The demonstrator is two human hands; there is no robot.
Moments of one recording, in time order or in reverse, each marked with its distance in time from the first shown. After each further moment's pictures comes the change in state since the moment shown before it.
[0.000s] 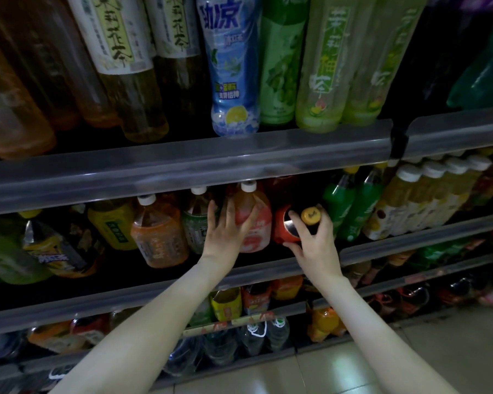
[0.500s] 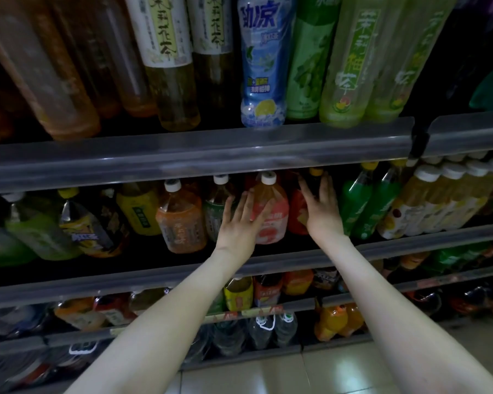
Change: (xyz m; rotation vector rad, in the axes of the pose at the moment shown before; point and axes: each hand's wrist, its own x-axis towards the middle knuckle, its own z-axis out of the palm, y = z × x) left_hand -0.019 -0.009 0.009 -0.114 0.282 0.049; right_hand 0.064 -0.019 -0.005 -0.074 -0.353 0.267
